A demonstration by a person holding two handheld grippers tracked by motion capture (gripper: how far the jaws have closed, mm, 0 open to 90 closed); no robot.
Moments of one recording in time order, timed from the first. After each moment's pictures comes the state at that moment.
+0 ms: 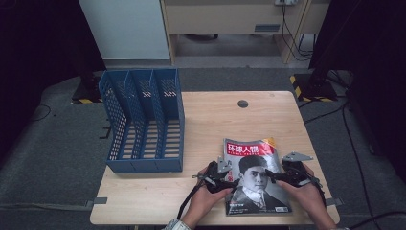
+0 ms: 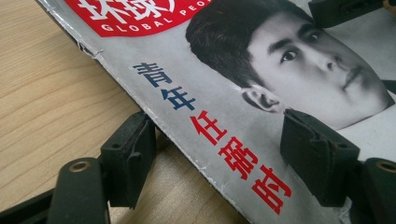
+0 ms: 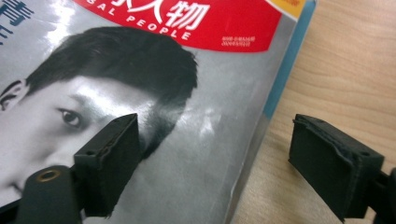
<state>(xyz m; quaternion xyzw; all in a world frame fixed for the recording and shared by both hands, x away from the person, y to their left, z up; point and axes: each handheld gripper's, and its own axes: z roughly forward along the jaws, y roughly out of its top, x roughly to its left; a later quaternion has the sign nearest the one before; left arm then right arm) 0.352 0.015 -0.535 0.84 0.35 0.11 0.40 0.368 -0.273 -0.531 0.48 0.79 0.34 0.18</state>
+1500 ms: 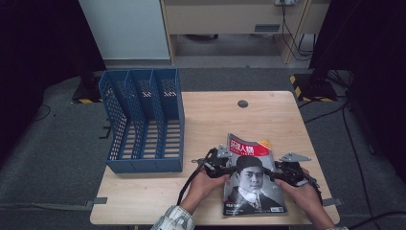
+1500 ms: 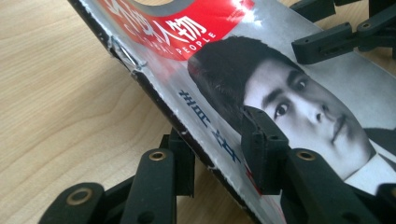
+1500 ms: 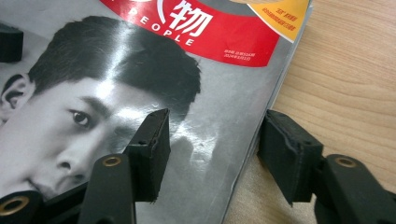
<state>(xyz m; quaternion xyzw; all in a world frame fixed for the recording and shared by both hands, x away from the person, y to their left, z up) 0.389 0.017 -0.511 0.85 0.33 0.07 0.40 0.366 -0.263 -0.532 0.47 0.78 0.37 0.17</state>
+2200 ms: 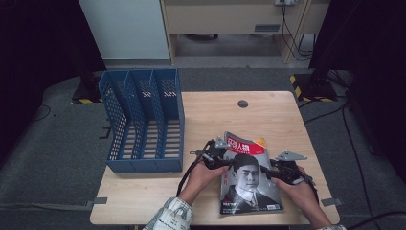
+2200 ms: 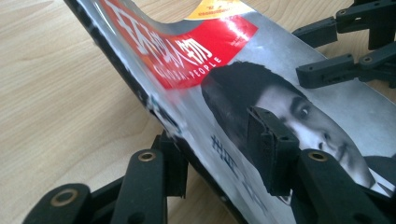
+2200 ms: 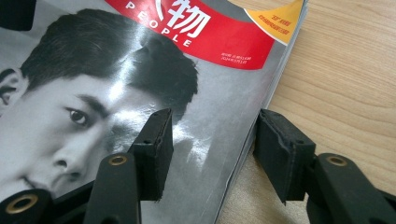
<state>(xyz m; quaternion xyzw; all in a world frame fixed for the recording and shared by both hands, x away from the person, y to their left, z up) 0.412 0.021 -0.497 0.85 0.34 0.06 0.40 0.373 -0.255 -0.534 0.46 0.79 0.38 0.17</state>
